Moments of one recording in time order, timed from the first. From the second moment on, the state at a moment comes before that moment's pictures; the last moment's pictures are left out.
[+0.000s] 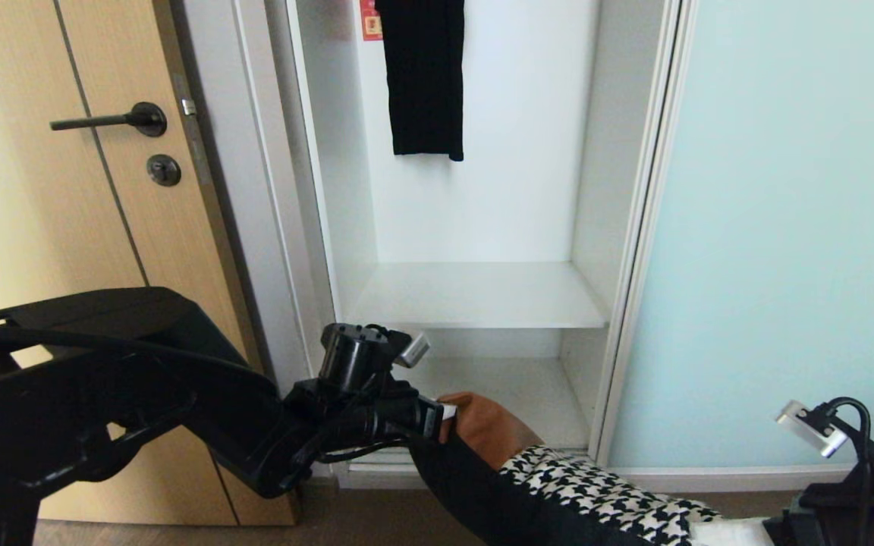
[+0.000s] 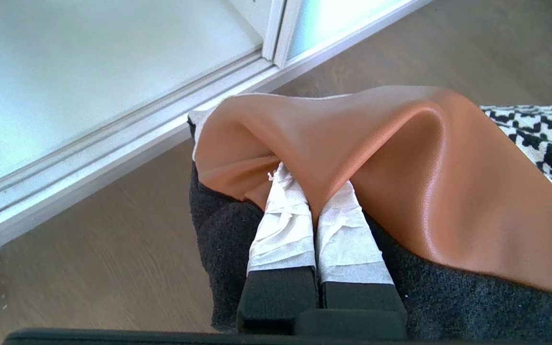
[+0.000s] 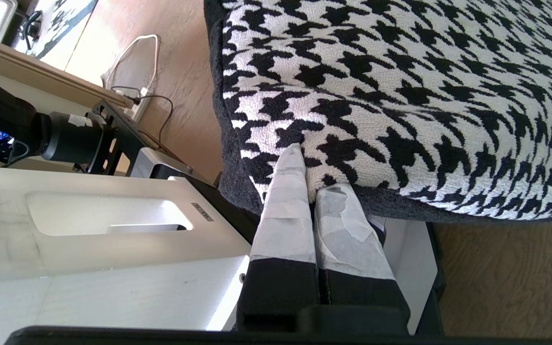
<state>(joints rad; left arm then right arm) -0.52 2.16 -0.88 -0.79 -0.32 -0.12 0.09 1.39 -0.34 -0.26 0.77 0.13</state>
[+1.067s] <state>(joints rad) -0.52 2.15 -0.86 -0.87 -0.31 -0.12 0.09 1.40 -0.34 -0.26 0.77 0.13</state>
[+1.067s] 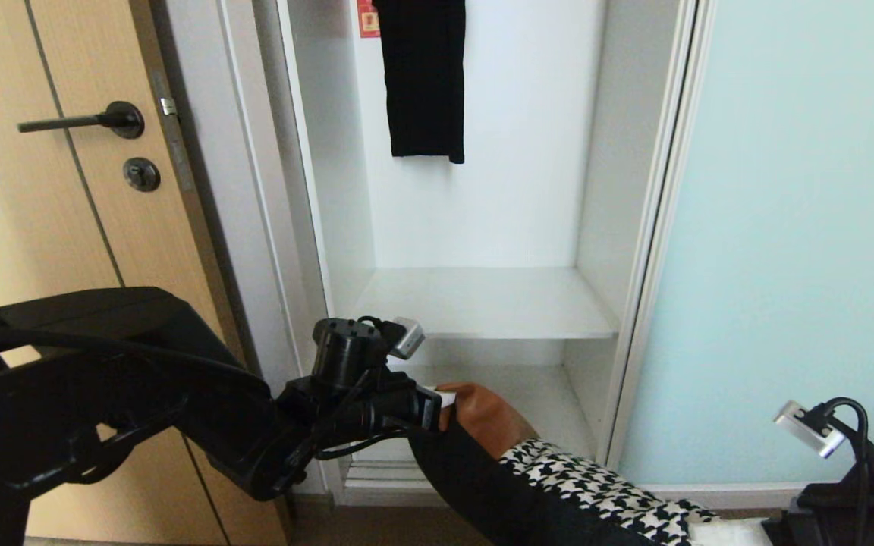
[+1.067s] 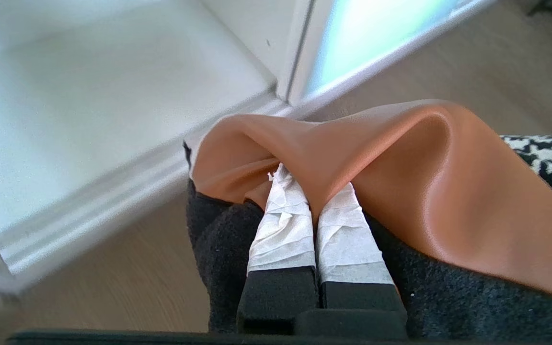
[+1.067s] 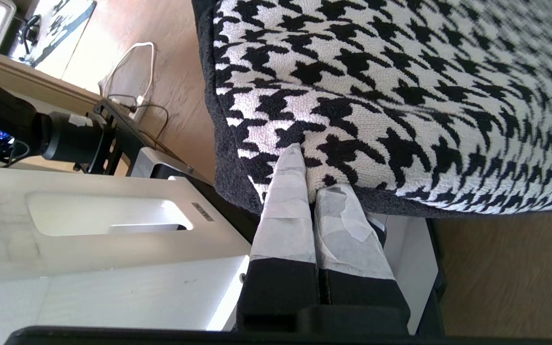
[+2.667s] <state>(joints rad) -0.52 2.10 -0.89 -0.89 -0.26 -0.13 0.08 1.34 -0.41 -0.25 0.78 0.21</state>
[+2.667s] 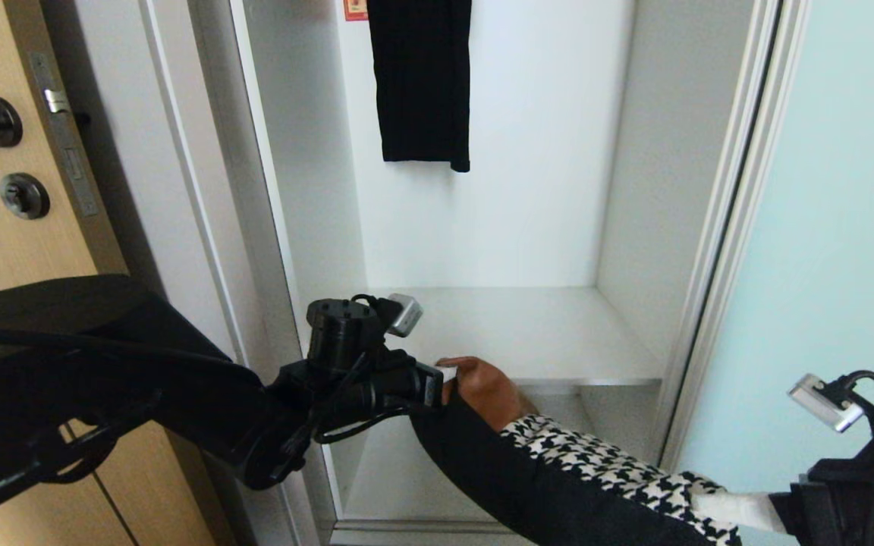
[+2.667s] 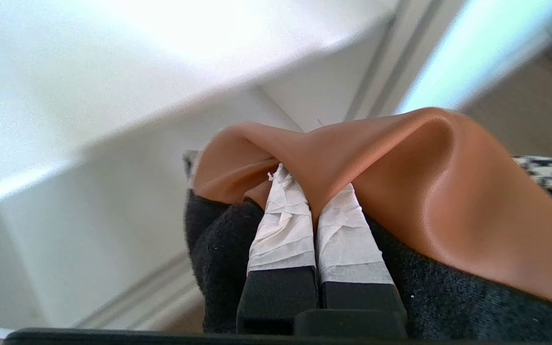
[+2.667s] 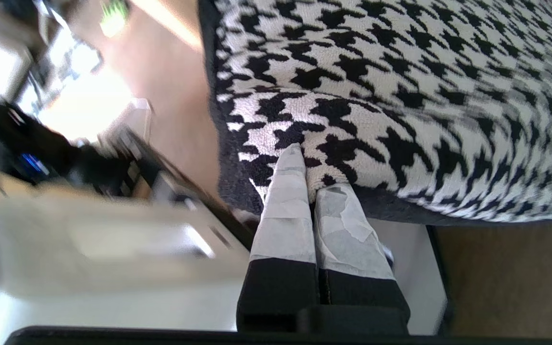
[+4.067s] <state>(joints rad) -0.36 2.01 -1.41 -0.63 -0.08 -0.25 0.09 1.66 -1.45 0.05 0.71 0.38</state>
